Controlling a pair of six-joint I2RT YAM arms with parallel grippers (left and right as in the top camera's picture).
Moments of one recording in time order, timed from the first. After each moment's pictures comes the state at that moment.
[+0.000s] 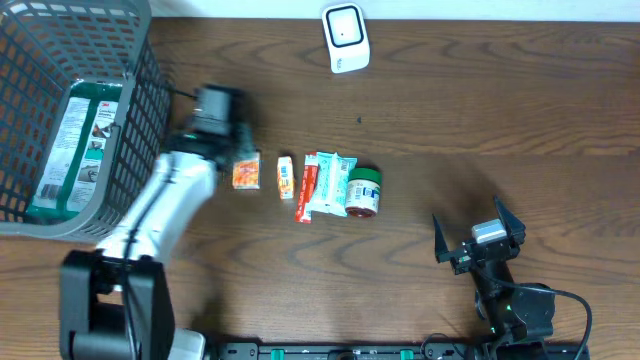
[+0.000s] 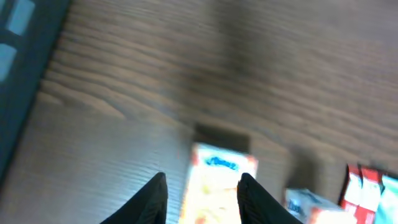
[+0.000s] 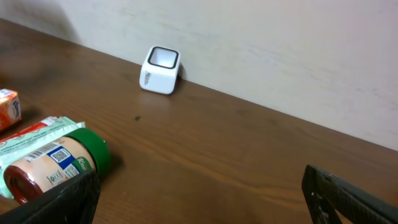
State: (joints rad) left arm -0.13 1.63 1.10 -0.52 -0.07 -0.33; right arm 0.12 0.01 0.01 -0.06 -0.13 -0.23
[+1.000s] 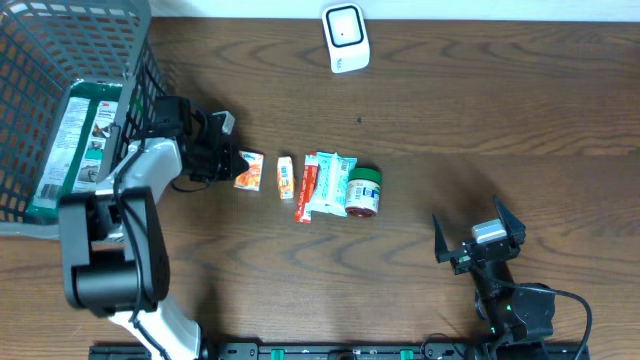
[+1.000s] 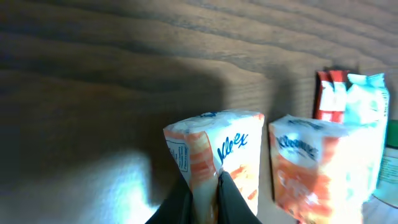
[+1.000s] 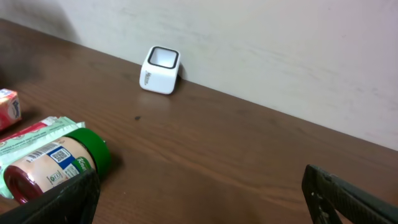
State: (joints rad) left arm 0.08 1.85 1.10 -0.55 0.53 0.04; right arm 0.12 0.01 0.01 -0.06 -0.13 -0.23
